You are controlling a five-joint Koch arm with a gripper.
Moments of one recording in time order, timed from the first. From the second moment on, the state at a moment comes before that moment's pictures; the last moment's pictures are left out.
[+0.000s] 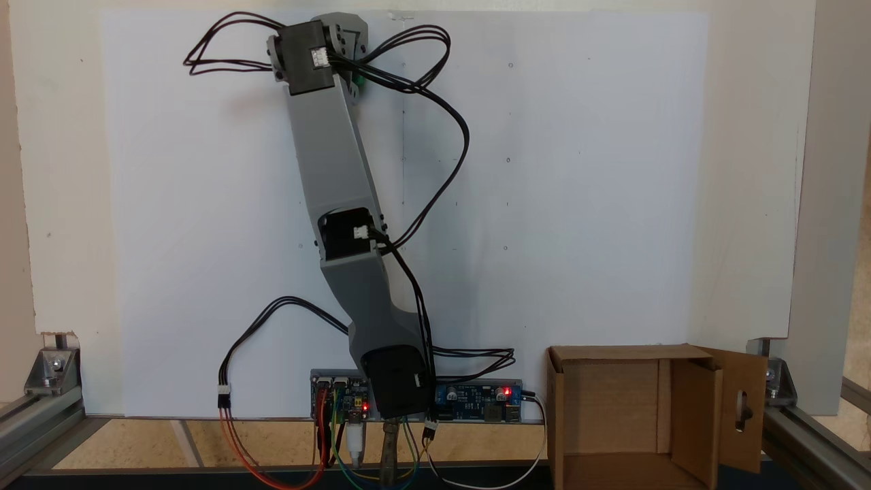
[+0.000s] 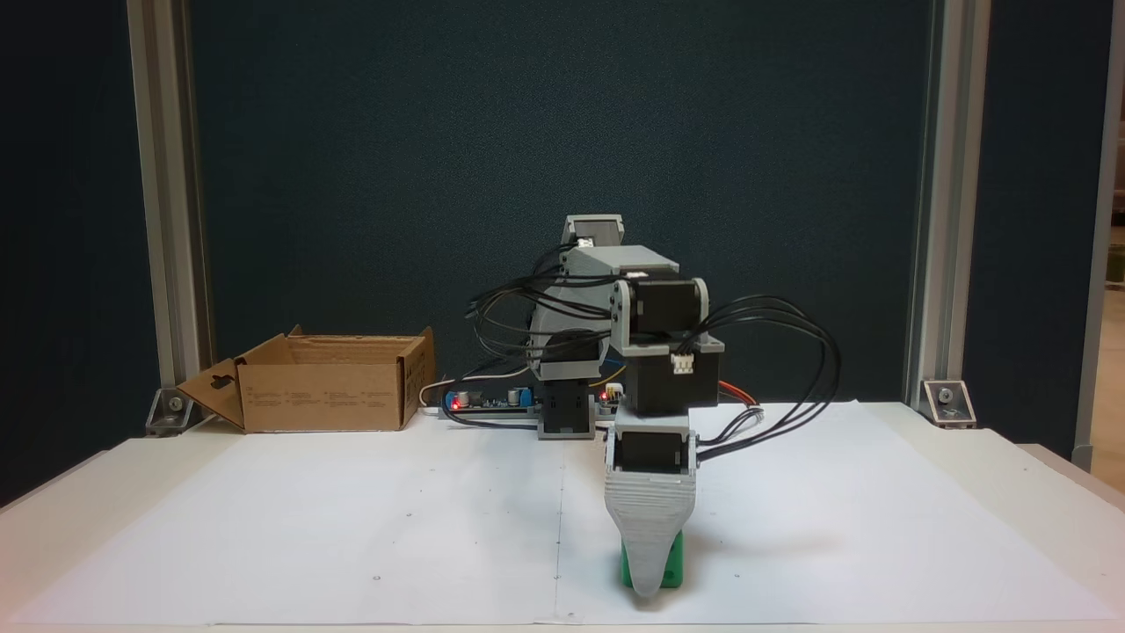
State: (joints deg) arm -12.4 39.9 41.4 60.0 18.4
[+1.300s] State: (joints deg) arm -10.5 40.0 42.7 57.3 18.4
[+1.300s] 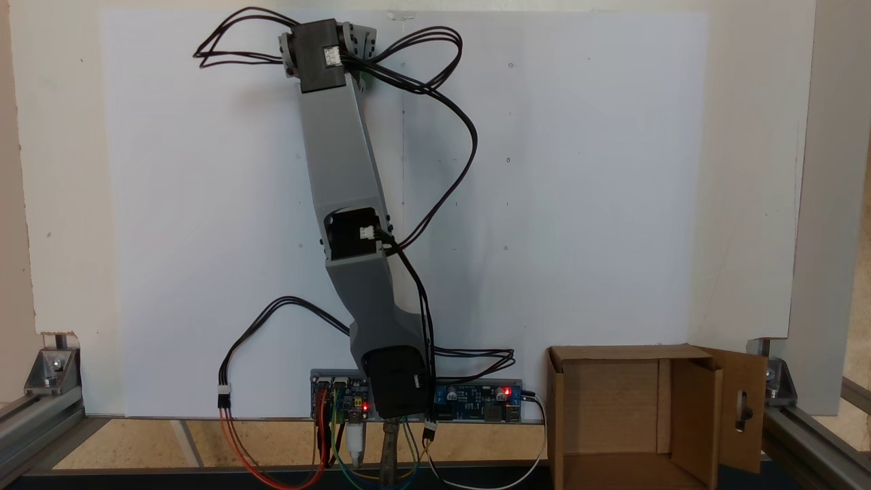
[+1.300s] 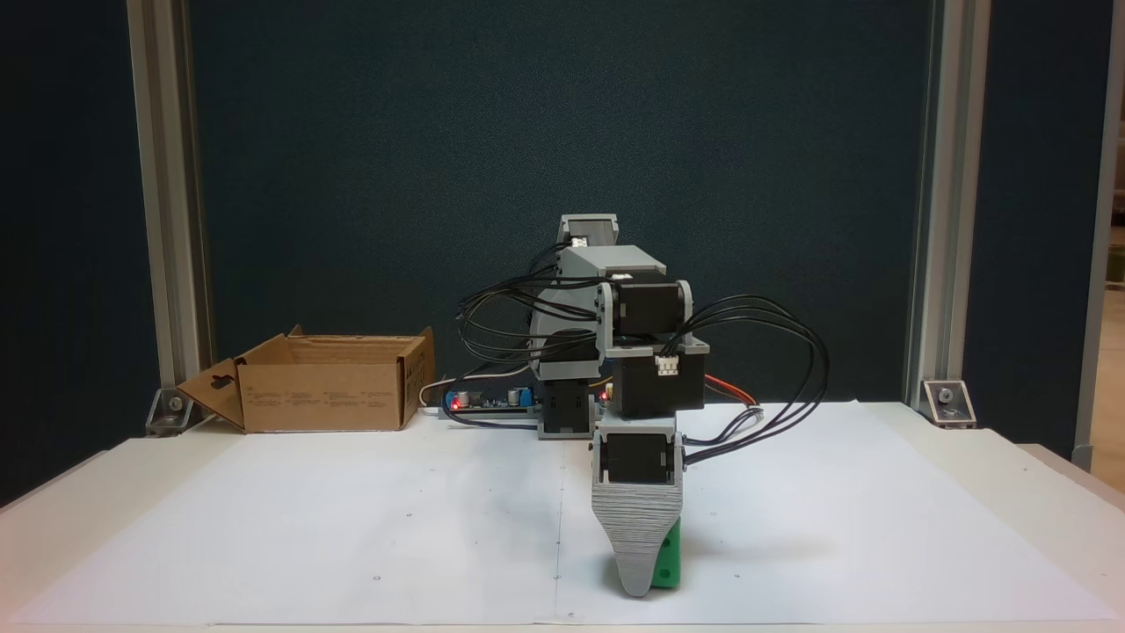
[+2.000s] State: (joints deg) arm -12.0 69.8 44.0 74.4 20.9
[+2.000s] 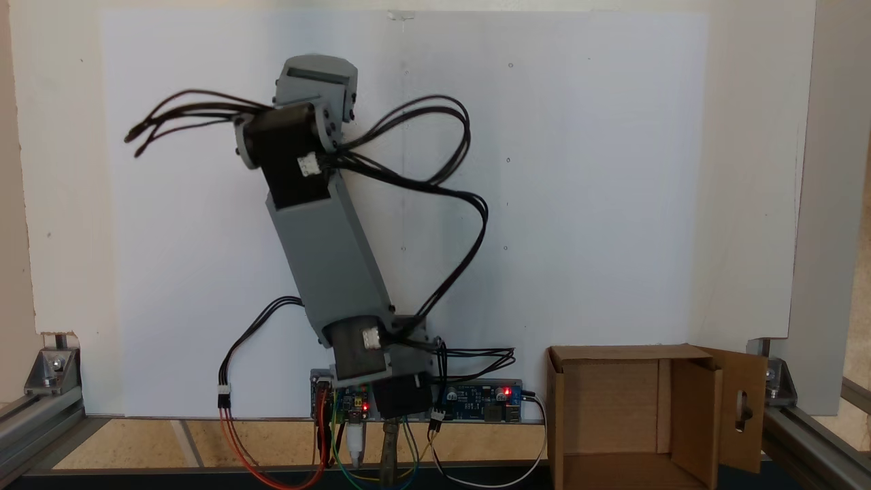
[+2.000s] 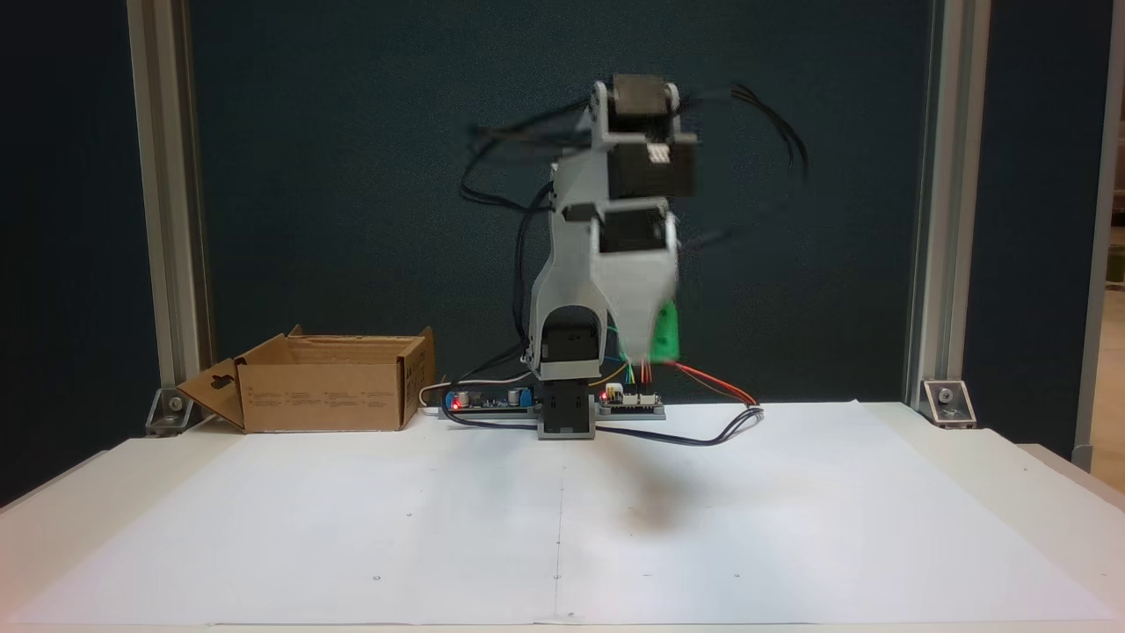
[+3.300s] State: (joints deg) arm 103.4 74.5 67.9 53.2 -33.9
